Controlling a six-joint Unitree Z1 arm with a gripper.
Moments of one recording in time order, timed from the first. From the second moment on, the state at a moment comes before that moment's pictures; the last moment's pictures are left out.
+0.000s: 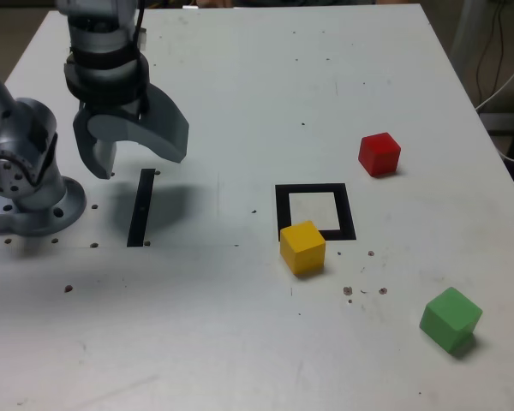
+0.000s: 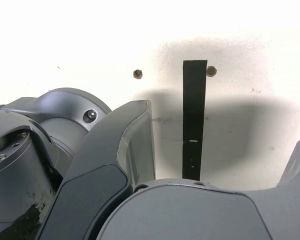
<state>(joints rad) 0.02 1.39 -0.74 1.05 0.12 0.02</state>
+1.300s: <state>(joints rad) -0.02 1.61 -1.11 1.19 0.08 0.02</state>
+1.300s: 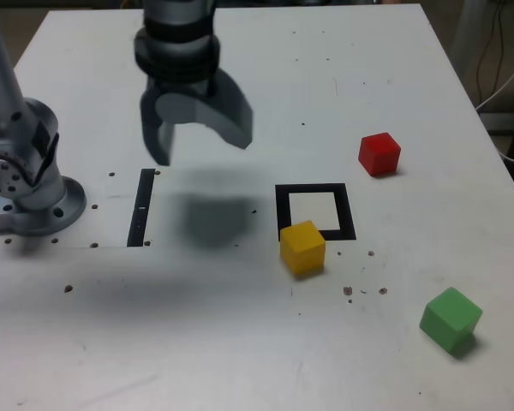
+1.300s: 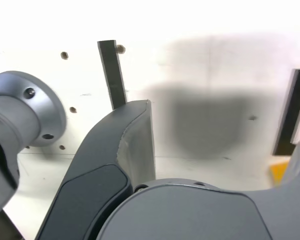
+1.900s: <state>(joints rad) -0.02 1.92 -1.62 1.44 0.06 0.05</state>
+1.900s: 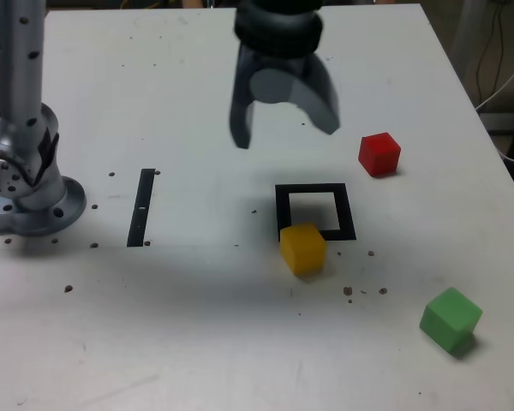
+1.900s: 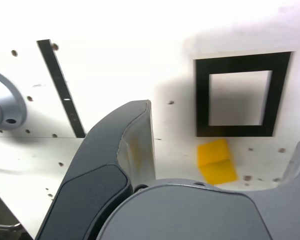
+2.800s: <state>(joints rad) 0.06 2.29 -2.09 1.51 0.03 -0.09</state>
